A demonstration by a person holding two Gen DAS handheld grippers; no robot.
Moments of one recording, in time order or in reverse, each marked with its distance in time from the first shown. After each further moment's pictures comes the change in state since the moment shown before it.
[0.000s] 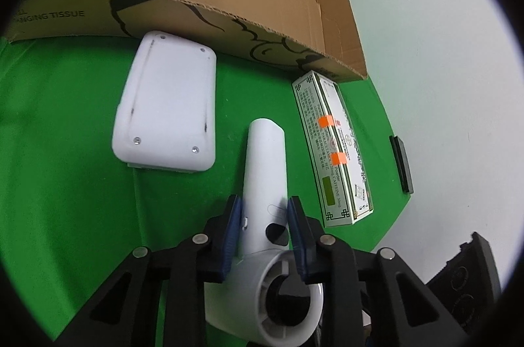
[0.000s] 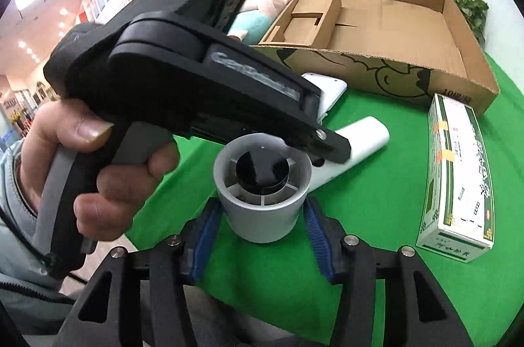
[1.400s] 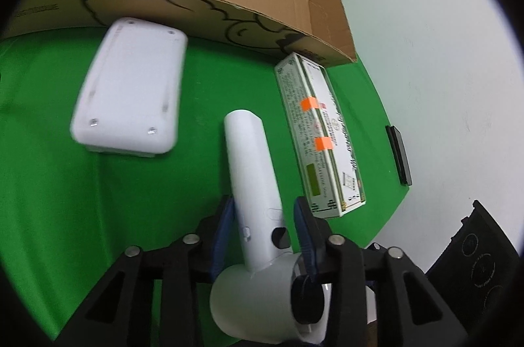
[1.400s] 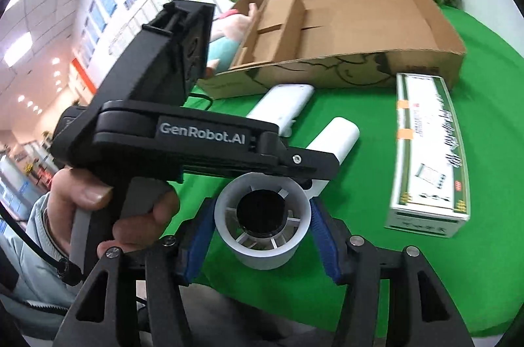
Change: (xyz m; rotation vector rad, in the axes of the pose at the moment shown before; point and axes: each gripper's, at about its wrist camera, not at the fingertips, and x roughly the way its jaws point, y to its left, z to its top) left arm 0.017 -0.019 -0.010 0.015 0.026 -0.005; right arm -0.035 -0.040 -0.004 0.163 -0.062 0.094
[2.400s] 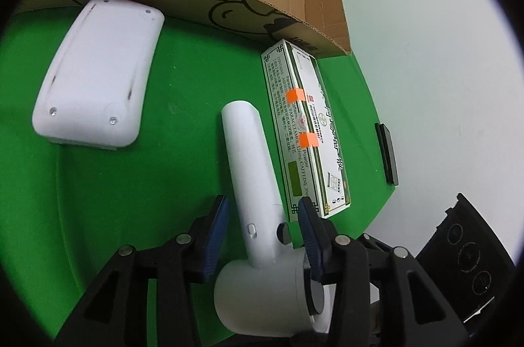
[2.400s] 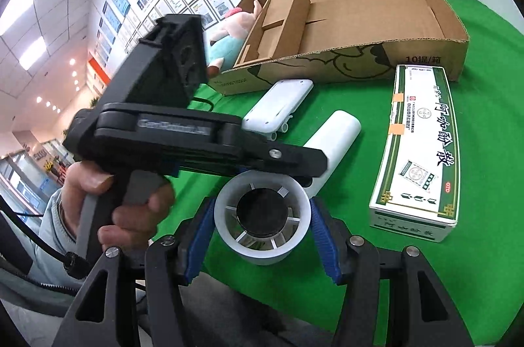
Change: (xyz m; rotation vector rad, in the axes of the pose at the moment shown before) left arm 0.025 -0.009 0.005 -0.034 0.063 -0.061; right arm -0.009 -0.032 0.005 0.004 0.048 0.065
